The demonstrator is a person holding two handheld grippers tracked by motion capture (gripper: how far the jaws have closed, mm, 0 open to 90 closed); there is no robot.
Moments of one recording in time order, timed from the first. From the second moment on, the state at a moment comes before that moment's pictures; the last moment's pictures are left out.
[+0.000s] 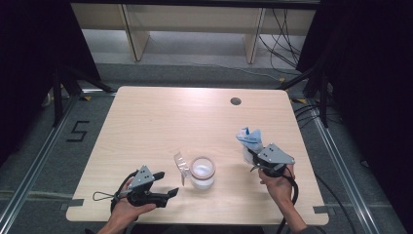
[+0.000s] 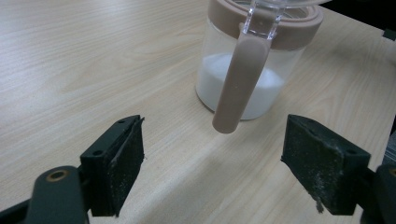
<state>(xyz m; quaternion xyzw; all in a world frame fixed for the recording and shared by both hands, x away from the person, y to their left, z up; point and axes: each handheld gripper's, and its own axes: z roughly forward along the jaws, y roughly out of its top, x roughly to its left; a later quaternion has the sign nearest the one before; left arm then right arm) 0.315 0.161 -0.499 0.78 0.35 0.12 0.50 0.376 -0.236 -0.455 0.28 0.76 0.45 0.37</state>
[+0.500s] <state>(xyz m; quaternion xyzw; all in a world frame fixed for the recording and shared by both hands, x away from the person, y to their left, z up) 0.315 0.160 -0.499 0.78 0.35 0.11 0.50 0.383 -0.252 -0.462 0.32 0.75 0.45 0.36</state>
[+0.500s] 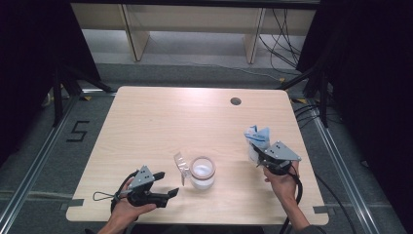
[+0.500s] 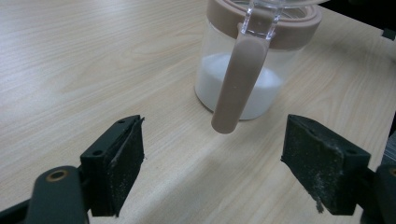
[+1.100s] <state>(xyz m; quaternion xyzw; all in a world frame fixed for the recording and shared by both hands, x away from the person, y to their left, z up) 0.315 0.160 -0.499 0.78 0.35 0.11 0.50 0.391 -0.260 -0.471 0.34 0.75 0.46 0.33</state>
